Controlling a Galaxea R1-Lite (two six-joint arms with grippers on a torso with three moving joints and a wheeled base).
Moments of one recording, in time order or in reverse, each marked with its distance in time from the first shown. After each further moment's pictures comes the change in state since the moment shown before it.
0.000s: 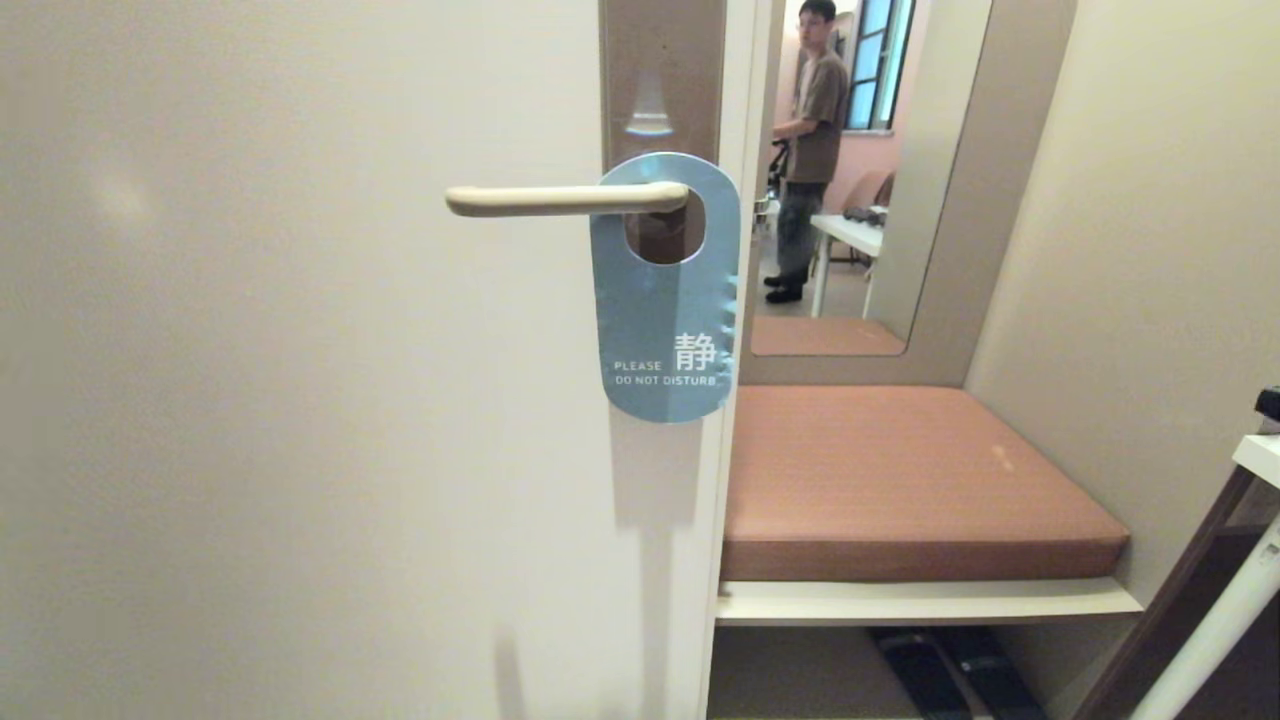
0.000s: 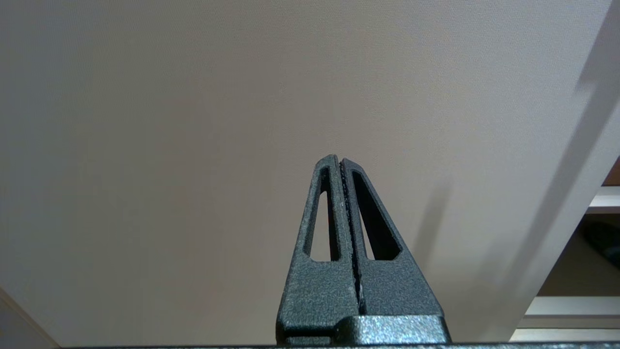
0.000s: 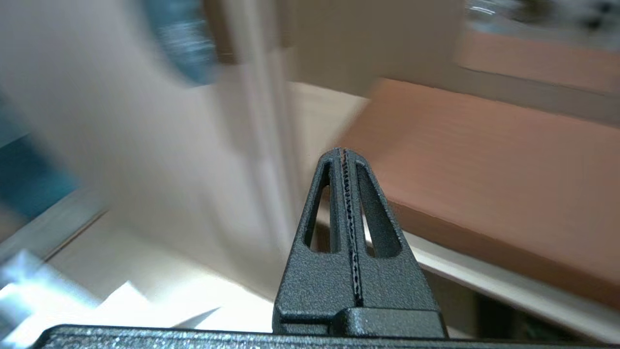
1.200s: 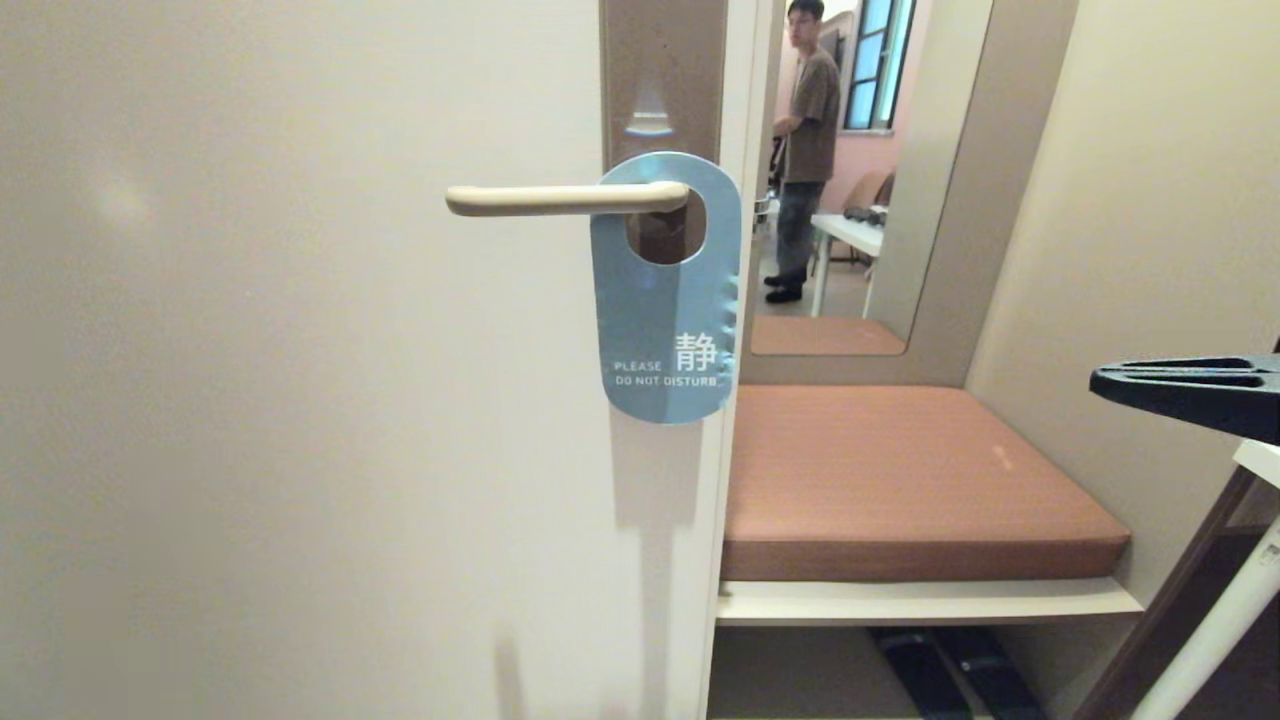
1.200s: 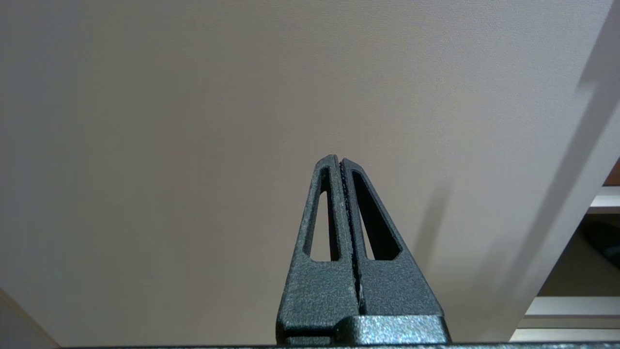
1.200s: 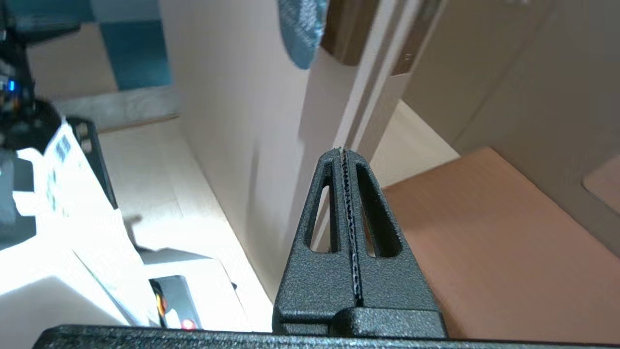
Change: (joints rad) left arm 0.000 0.000 0.000 0.000 0.000 0.000; right arm -0.281 0.293 -0.049 -0.104 0.802 -0.481
